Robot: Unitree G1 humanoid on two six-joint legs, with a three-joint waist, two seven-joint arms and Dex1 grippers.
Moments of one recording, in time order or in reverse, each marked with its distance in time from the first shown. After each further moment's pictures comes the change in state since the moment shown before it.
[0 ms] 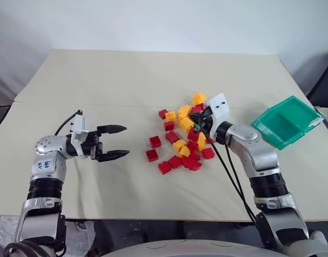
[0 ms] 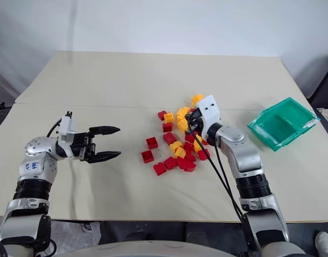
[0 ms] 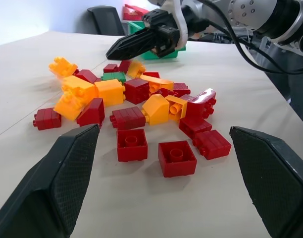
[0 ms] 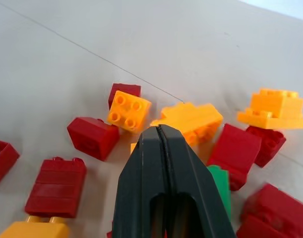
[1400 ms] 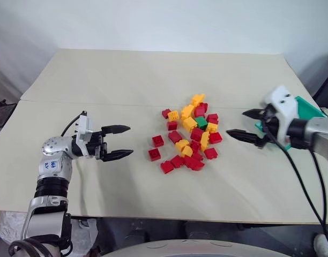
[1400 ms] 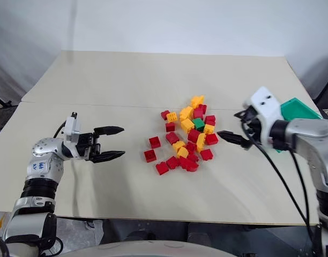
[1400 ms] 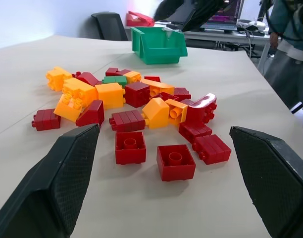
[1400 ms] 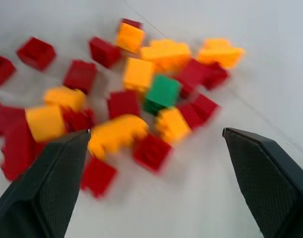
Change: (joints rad) left arm -0.020 -0.046 -0.004 0.038 0.000 -0.021 -0.003; right arm -0.002 -0.442 -0.088 -0.317 0.205 0.492 0.265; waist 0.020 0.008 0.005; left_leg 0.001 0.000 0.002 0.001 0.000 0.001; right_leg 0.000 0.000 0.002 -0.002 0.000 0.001
